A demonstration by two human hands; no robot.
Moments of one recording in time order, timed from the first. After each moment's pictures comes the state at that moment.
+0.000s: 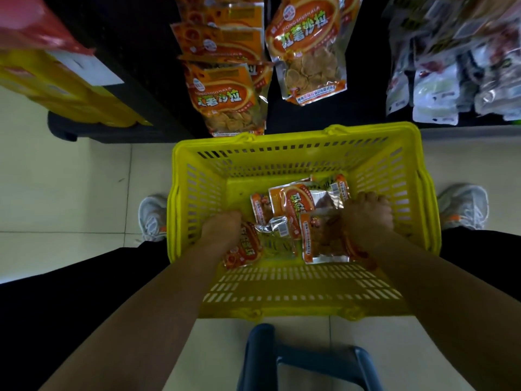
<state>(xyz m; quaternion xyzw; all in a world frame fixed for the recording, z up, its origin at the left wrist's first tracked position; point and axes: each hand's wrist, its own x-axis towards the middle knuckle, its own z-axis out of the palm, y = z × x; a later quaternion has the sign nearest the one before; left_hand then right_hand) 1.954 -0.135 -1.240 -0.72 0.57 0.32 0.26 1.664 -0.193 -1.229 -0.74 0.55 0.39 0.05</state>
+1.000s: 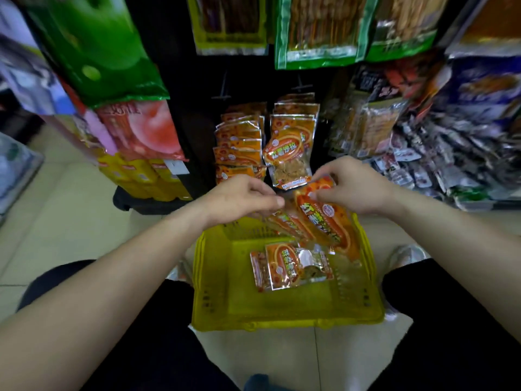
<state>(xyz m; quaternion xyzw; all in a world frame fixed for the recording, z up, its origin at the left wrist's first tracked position) 1.909 -0.168 -0.906 -0.58 0.59 0.53 -0.18 1.663 -0.219 -0.903 -0.81 0.49 -0.12 0.31</state>
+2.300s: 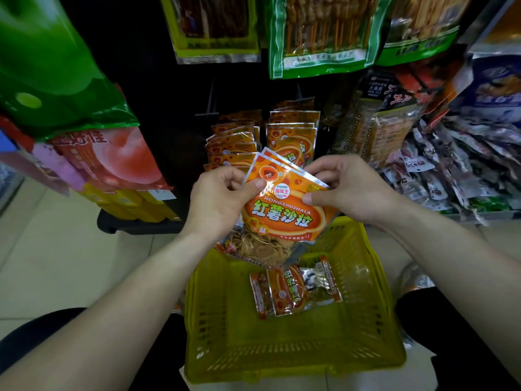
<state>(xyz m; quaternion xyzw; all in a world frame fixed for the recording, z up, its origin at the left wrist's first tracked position) 1.917 -0.221 -0.930 -0.68 0.53 0.31 -0.40 1.686 -0.268 -0.920 -0.64 0.47 -0.27 0.55</state>
